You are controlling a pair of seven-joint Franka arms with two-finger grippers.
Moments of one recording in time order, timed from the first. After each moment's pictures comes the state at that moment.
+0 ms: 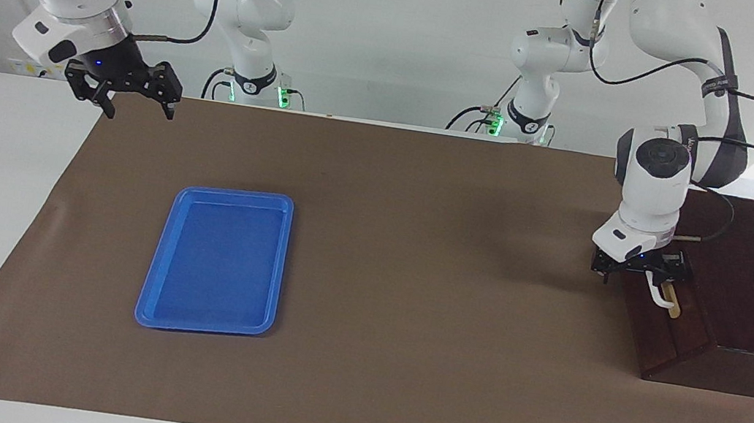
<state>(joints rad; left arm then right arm) 0.10 0.14 -0.14 -2.04 0.51 2.28 -0.01 -0.07 -0.01 0.03 -1.61 -0.01 1.52 -0.18</state>
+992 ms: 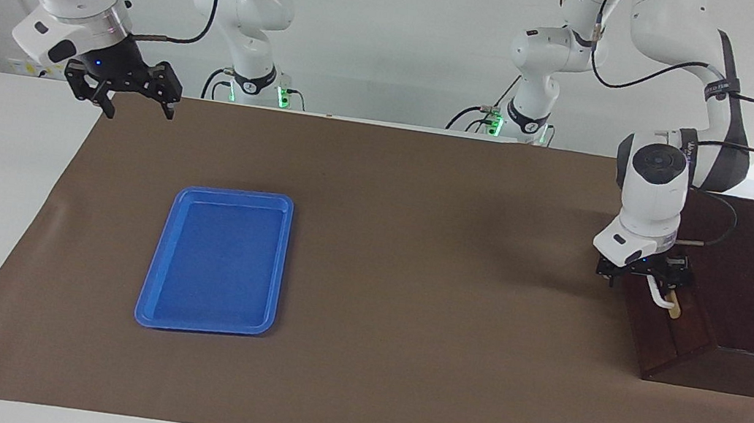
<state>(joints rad) 0.11 0.17 -0.15 -2.01 0.56 2.27 -0.02 -0.07 -0.01 0.03 -1.61 -0.01 1.52 -0.18</state>
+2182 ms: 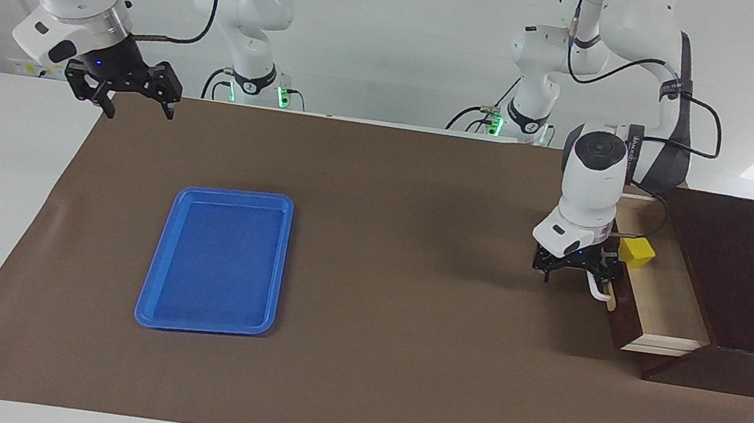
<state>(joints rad) -0.07 0.18 -0.15 -1.99 0.42 2.25 -0.18 -0.07 -0.01 0.03 -1.61 -0.01 1.52 -0.18</state>
